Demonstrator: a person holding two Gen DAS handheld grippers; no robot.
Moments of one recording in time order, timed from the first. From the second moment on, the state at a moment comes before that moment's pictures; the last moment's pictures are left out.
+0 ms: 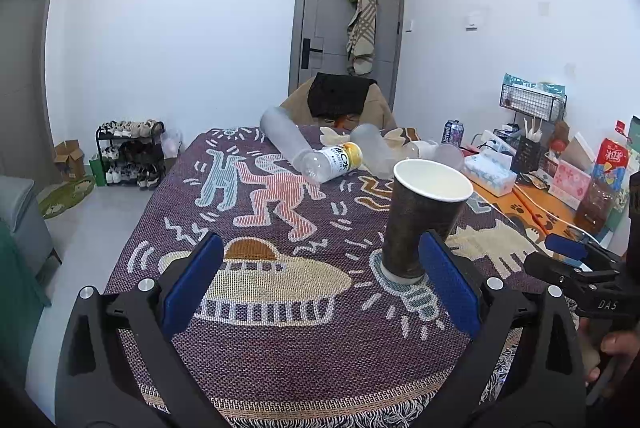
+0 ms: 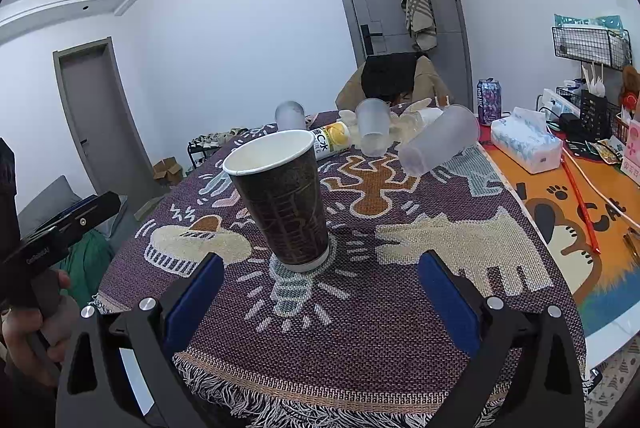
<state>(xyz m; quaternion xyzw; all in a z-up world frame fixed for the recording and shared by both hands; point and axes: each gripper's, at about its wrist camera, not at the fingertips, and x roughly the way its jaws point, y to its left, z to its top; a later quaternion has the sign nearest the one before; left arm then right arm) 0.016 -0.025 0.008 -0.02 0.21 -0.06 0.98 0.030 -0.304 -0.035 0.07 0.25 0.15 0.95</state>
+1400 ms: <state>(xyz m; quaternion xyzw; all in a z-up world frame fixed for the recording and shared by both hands) 0.014 -0.028 0.012 -0.02 0.20 -0.06 0.98 0.032 -0.305 -0.039 0.07 0.26 0.15 0.95</state>
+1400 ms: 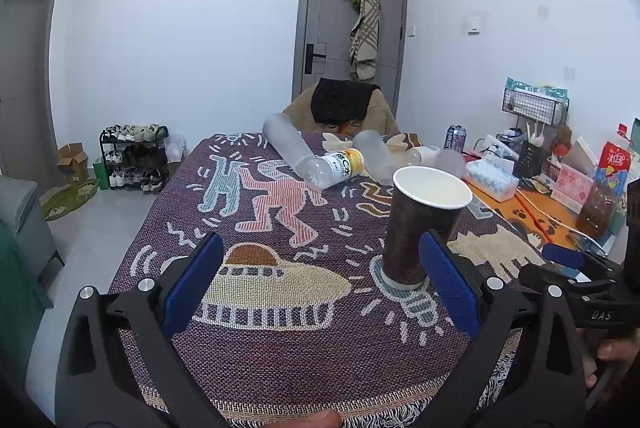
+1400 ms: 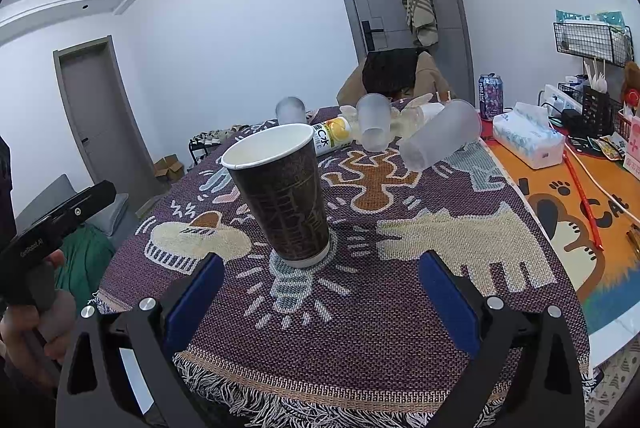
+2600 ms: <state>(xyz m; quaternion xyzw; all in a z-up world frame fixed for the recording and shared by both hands) 0.013 -0.032 0.009 -0.02 0.20 -0.04 0.98 0.032 -0.303 -0.042 0.07 0.27 0.15 0.95</state>
